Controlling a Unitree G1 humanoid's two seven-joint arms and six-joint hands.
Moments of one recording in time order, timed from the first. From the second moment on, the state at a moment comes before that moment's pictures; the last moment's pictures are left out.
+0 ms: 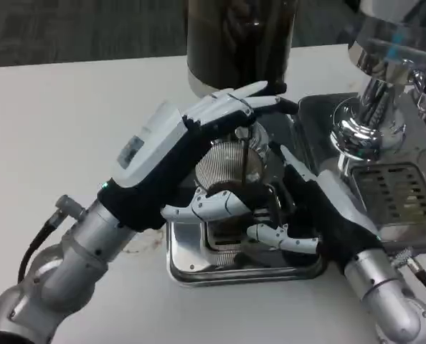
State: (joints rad) left arm -0.37 0.39 -0.21 0.58 0.43 -1.08 0.09; right arm -0.18 -0.24 0.25 0.40 -0.42 -0.25 -0.05
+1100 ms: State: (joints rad) left arm -0.35 0.41 -0.11 0.50 0.48 -1.02 0.15; right arm -0.21 -0.20 0.24 0.49 -0.39 -0.33 -0.08
